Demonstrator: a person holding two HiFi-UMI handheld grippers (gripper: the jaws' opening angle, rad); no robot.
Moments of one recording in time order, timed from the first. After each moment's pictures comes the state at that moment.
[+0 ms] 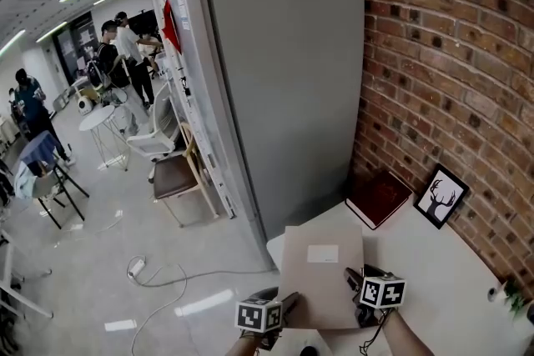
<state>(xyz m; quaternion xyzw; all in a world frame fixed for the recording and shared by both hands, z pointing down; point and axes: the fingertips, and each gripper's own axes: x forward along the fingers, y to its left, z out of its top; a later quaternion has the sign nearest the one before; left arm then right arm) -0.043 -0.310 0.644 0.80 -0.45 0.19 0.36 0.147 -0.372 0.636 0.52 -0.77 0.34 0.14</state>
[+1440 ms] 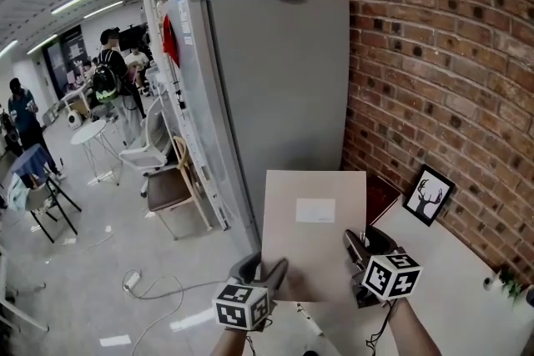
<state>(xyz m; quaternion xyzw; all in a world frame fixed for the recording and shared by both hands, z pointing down) -0.069 -0.341 0.469 0.86 -0.49 0.08 0.14 0.125 -0.379 0.436 0.55 -0.82 0.17 -0.01</state>
